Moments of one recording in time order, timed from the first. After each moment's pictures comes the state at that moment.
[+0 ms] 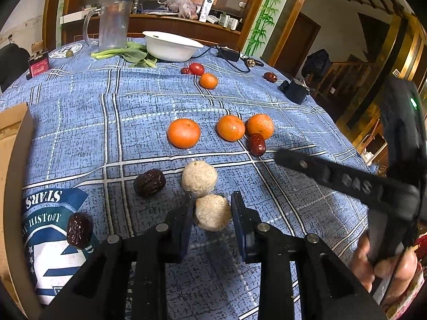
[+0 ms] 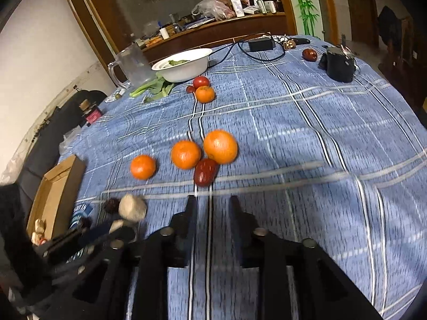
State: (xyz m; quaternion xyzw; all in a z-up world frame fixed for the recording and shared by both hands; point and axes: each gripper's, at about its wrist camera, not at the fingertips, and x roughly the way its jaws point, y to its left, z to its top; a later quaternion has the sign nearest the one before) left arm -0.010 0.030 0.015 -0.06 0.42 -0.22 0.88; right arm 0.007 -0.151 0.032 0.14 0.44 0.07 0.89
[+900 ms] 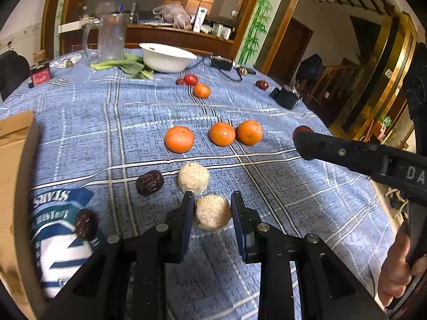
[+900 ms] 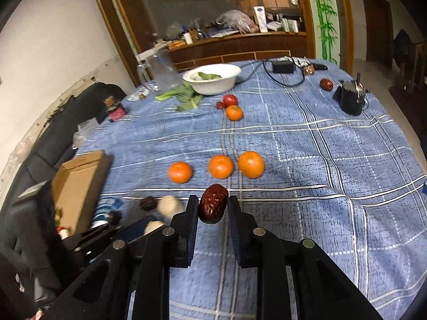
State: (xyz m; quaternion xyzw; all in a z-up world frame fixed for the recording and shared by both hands) left arm -0.035 0.041 0.029 -0.06 0.39 -0.23 0.89; right arm -0.037 -0.127 0.091 0.10 0.40 0.12 0.90
